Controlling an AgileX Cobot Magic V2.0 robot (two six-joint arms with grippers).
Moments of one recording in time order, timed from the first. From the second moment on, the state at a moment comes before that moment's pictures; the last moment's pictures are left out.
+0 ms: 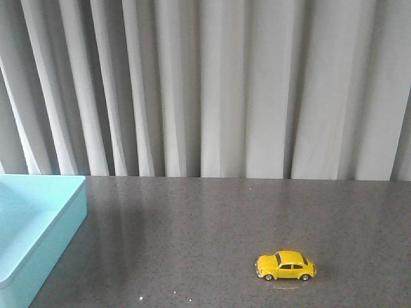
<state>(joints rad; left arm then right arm) -0.06 0.74 -0.78 0.02 0.65 0.02 -0.02 0.75 -0.69 -0.10 0.69 0.07</state>
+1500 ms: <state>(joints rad) -0.28 0.85 -0.78 -0.07 0.66 0.15 0.17 2.01 -1.71 0.06 0.96 0.10</state>
